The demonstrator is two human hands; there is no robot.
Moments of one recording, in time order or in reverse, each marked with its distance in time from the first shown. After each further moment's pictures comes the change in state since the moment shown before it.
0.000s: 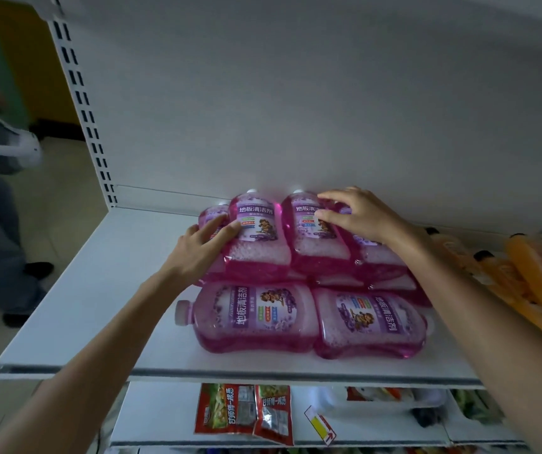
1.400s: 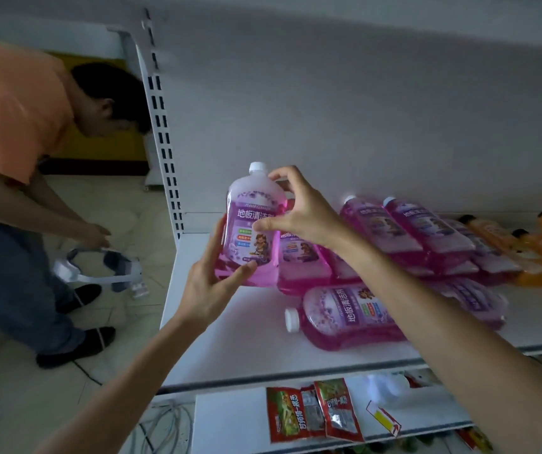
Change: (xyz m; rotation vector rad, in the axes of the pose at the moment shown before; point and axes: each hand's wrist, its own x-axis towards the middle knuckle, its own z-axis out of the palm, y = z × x) left_hand -0.041 -0.049 -0.096 -0.337 -0.008 0.334; right_hand 0.028 -0.203 0.065 0.527 0.215 -0.109
